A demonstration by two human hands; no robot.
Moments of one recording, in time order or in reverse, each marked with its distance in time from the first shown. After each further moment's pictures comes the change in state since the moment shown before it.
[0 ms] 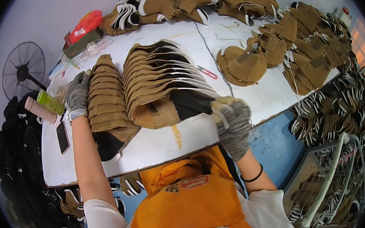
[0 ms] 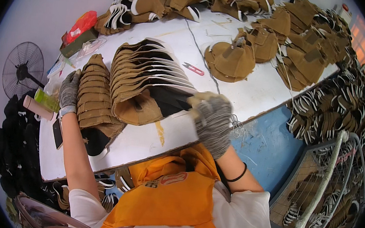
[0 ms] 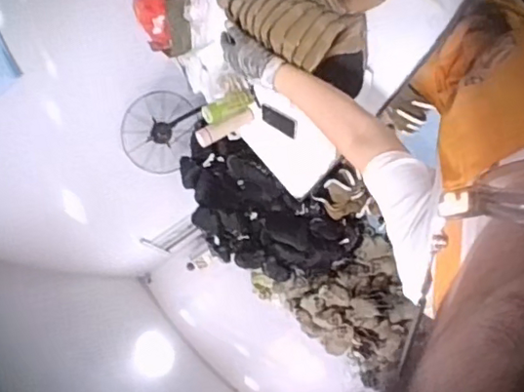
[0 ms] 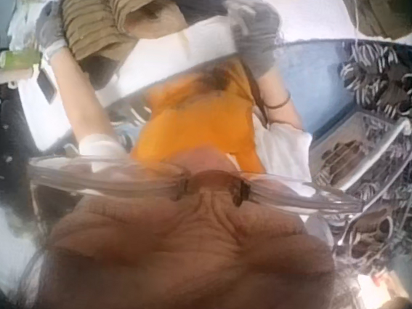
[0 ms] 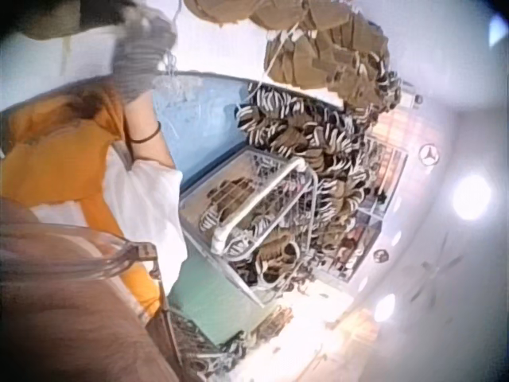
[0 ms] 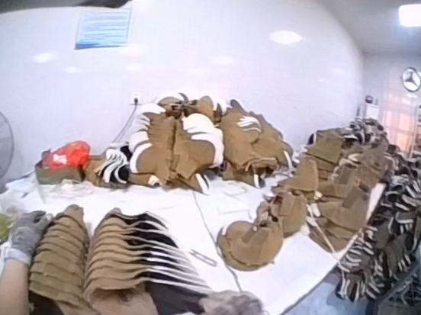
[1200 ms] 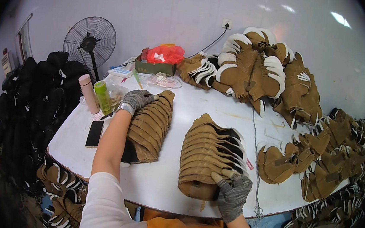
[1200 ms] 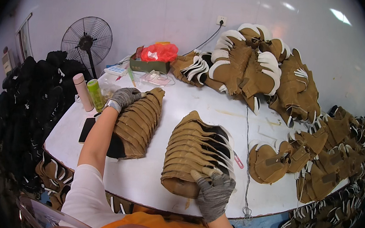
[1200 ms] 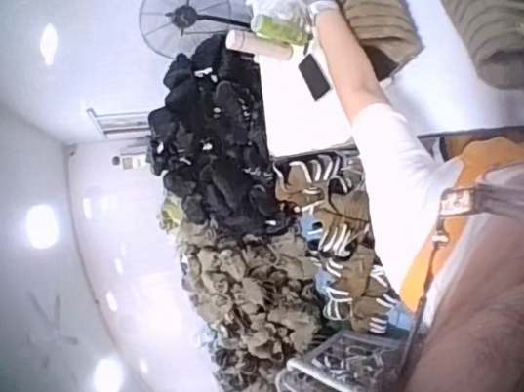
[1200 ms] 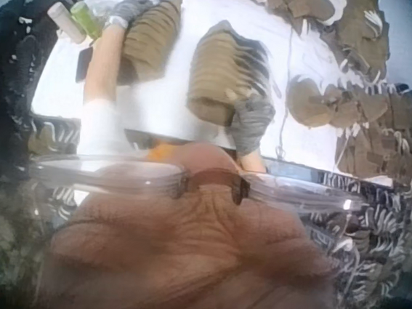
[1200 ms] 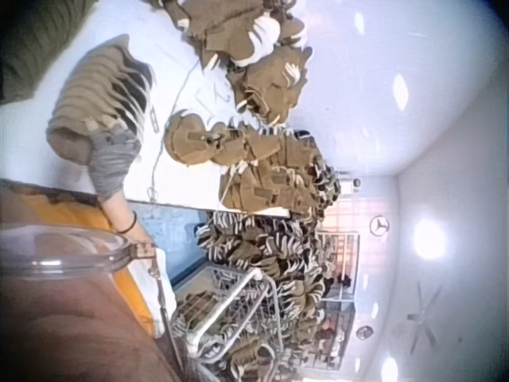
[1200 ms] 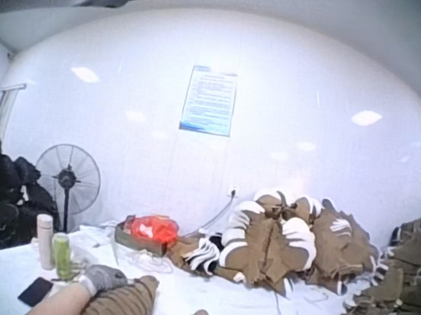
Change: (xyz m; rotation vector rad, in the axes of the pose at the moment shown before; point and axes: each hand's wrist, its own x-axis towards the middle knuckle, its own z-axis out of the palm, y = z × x) left_hand 0.081 -0.052 -0.039 0.165 -0.304 0.013; right_hand 0.084 -0.103 0.022 0.069 -0.033 -0.260
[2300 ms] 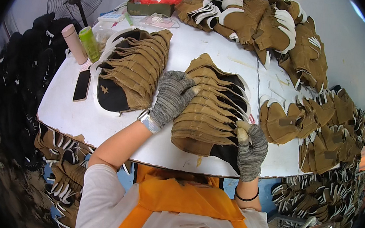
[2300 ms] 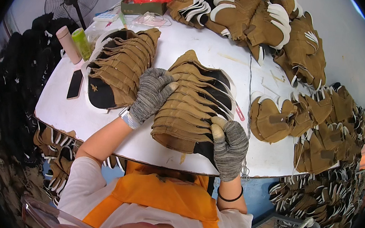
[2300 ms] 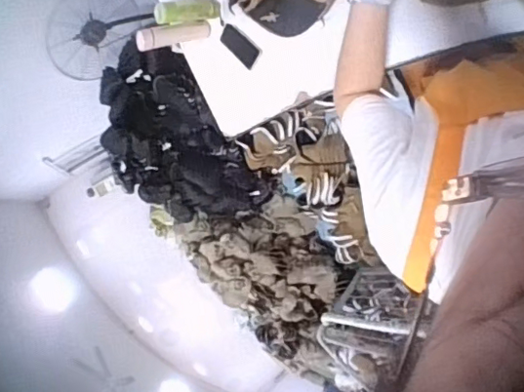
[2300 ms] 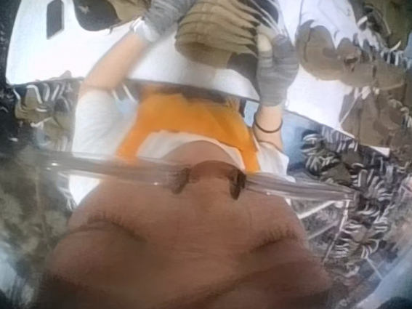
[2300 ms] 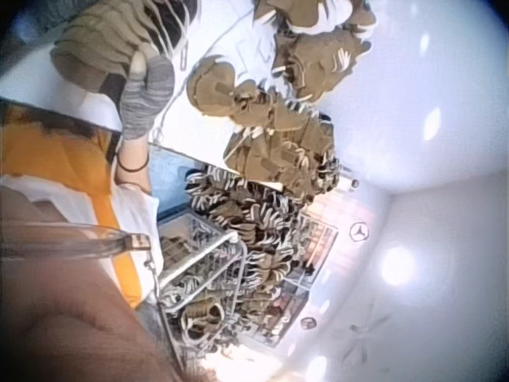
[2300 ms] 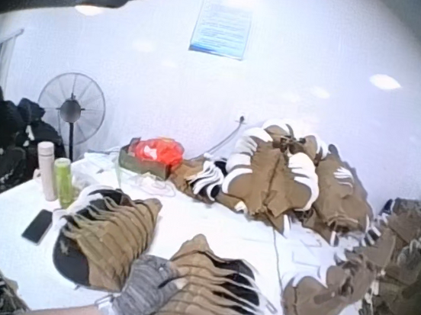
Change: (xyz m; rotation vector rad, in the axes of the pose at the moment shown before) left_hand -0.149 0.149 0.104 -0.370 0.518 0.536; right_hand 0.006 0.033 -0.007 0.597 -0.012 0.413
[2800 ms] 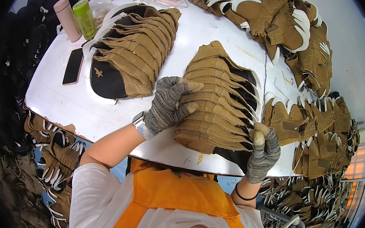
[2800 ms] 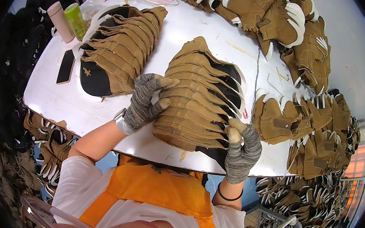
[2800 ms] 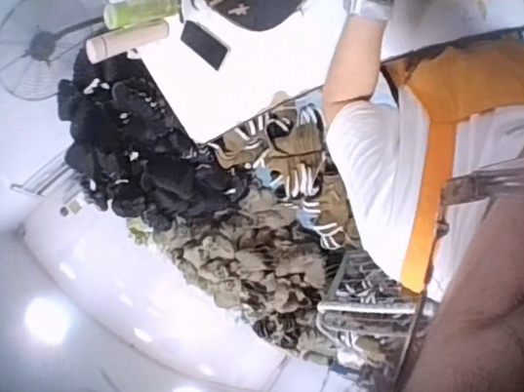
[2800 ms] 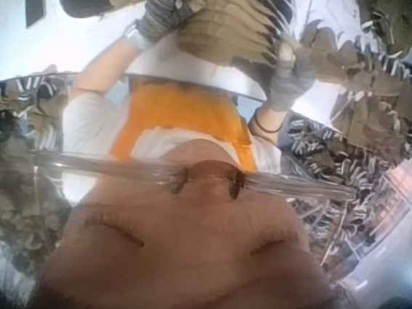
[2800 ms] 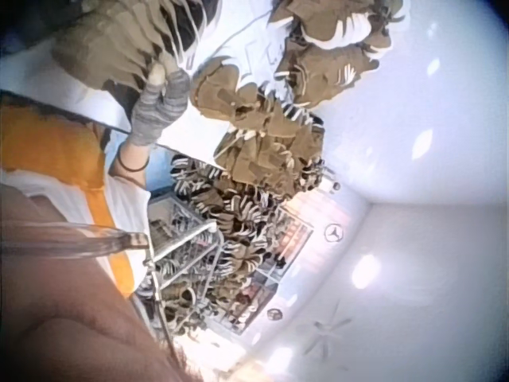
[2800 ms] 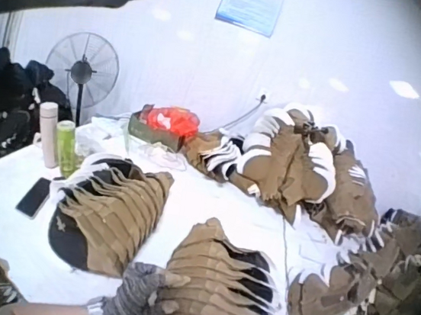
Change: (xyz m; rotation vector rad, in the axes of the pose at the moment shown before) left_hand -0.046 -0.022 -0.004 -0.248 0.102 0.096; right_hand 0.009 0.007 0.005 -0.064 0.013 0.095
